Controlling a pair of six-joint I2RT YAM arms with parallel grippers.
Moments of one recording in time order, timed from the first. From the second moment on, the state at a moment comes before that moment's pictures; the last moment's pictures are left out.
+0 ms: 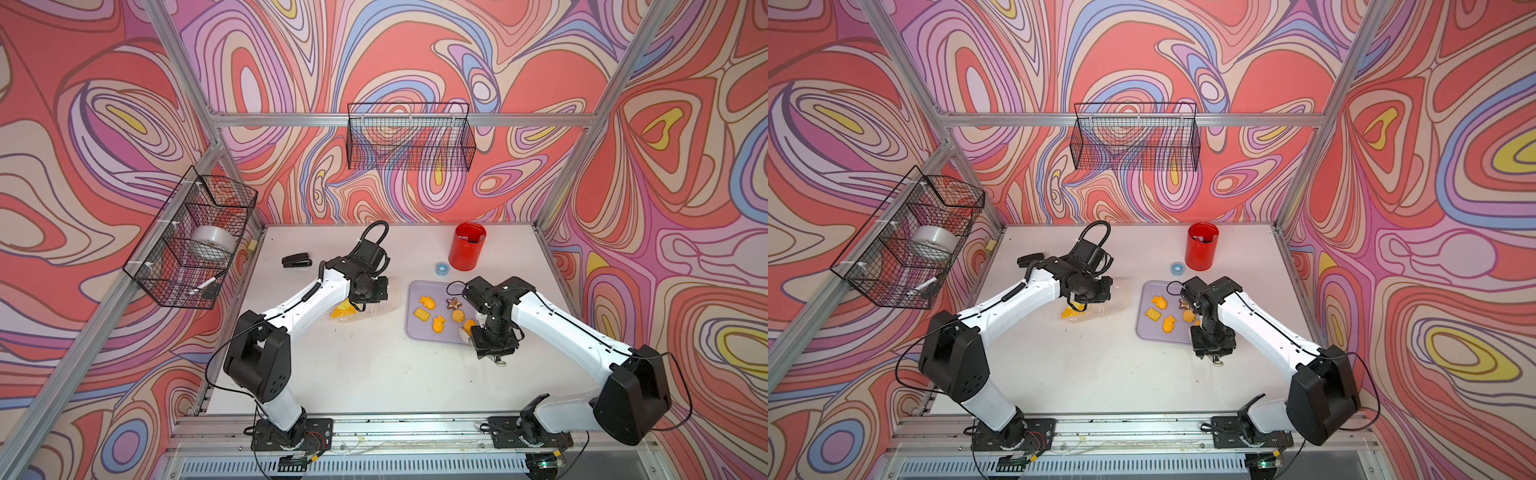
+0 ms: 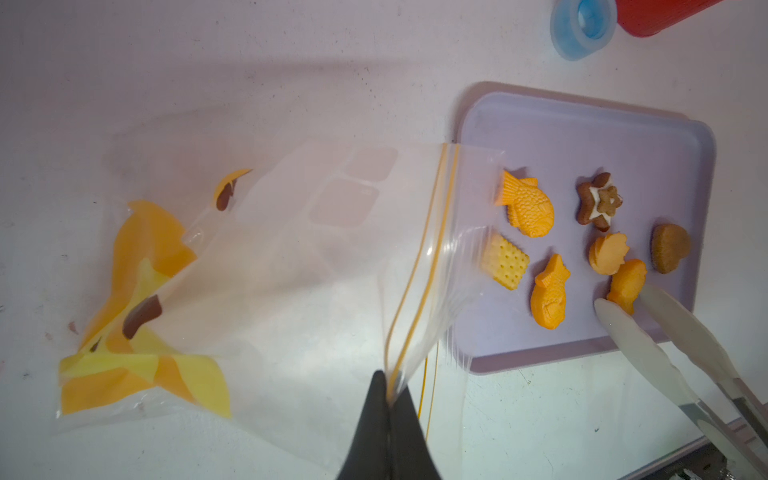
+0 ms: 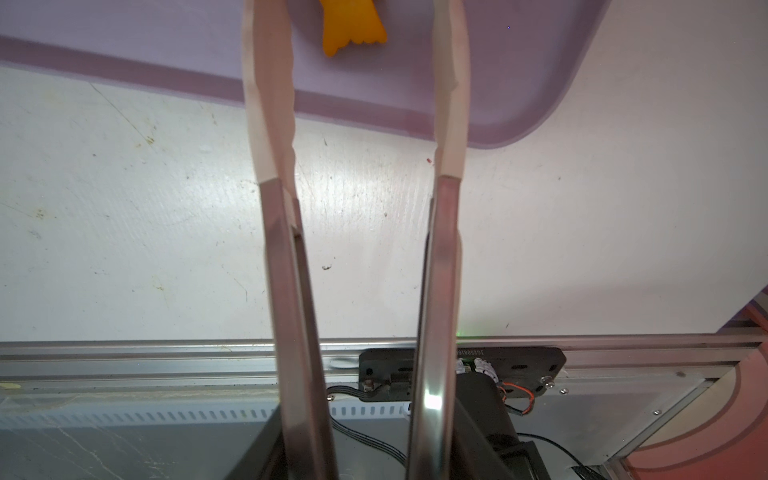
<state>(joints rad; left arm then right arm) -0.54 1.67 1.35 -0.79 0.10 -0.53 0.52 1.40 1.10 -1.40 -0.02 0.47</state>
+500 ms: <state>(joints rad) -0.54 1.71 1.37 -0.79 0.16 -0.50 0.52 1.40 1.16 -1.36 0.01 0.45</state>
